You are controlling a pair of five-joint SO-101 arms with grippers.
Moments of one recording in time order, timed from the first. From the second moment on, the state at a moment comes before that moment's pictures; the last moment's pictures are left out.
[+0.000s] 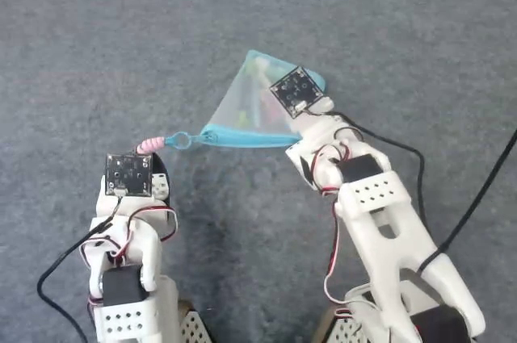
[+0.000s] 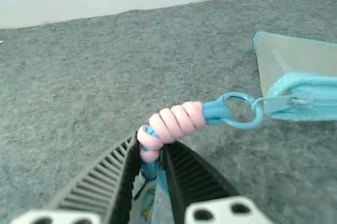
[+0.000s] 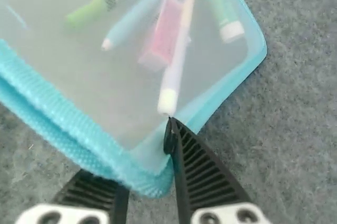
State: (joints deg) left arm -15.6 -103.0 92.4 50.2 -6.1; right arm -19.3 -25.7 48.5 37.1 19.7
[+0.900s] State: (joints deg) left arm -8.3 -103.0 92.5 53.8 -8.5; right arm -15.7 -24.4 48.8 39.0 16.4
